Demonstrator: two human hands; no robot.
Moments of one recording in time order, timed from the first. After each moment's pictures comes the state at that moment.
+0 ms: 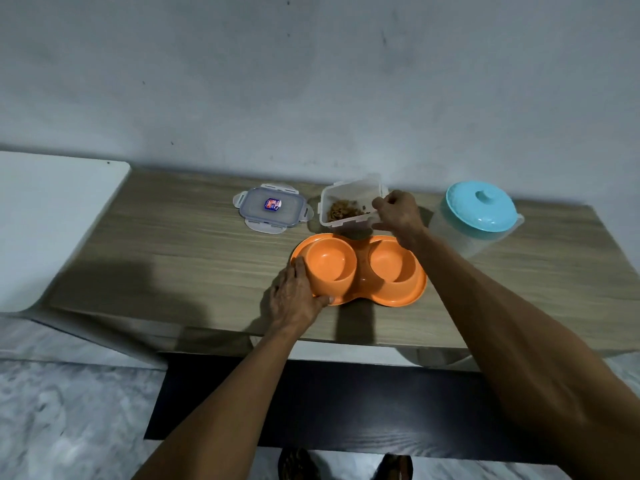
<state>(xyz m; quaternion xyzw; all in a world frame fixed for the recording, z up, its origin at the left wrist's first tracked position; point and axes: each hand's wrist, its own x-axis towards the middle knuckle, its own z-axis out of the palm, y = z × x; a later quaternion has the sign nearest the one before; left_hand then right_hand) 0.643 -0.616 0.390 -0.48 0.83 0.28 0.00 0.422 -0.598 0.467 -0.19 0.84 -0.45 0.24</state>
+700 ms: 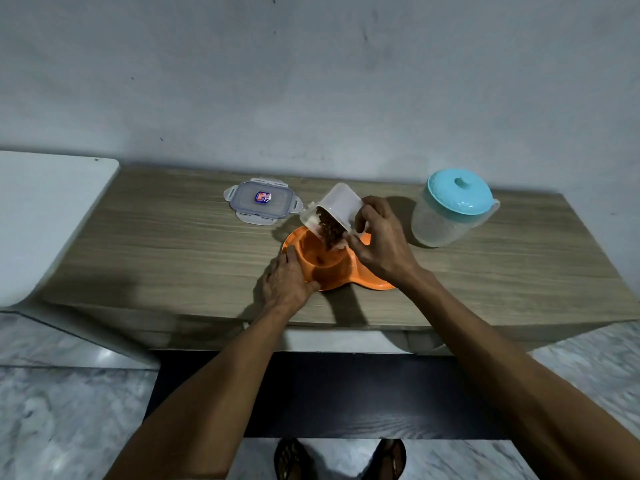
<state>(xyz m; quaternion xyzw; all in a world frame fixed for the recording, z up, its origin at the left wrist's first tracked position) 0.643 -0.623 0.405 -0.49 0.82 0.29 -0.01 0.490 -0.523 0.479 -0.55 0.76 -0.35 0.00</state>
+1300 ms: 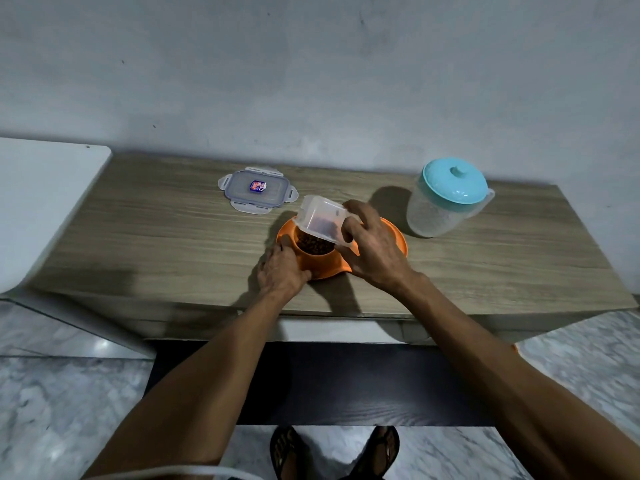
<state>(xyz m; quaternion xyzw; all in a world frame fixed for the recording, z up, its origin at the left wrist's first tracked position) 0.643 -0.618 0.408 -0.50 0.81 0.29 0.01 0.505 -0.504 0.467 -0.67 0.69 -0.25 -0.08</state>
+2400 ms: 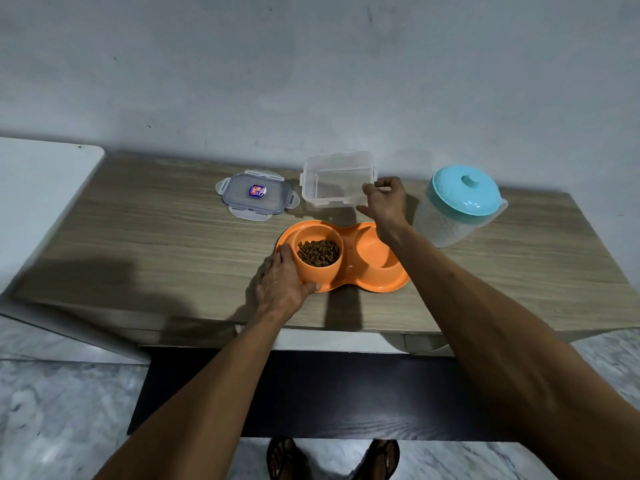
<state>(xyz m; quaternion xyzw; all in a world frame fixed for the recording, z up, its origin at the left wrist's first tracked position) 0.646 -0.610 0.397 -0.49 0.82 0.28 -0.02 0.437 -0.590 0.455 -0.11 0.76 -0.60 0.22</state>
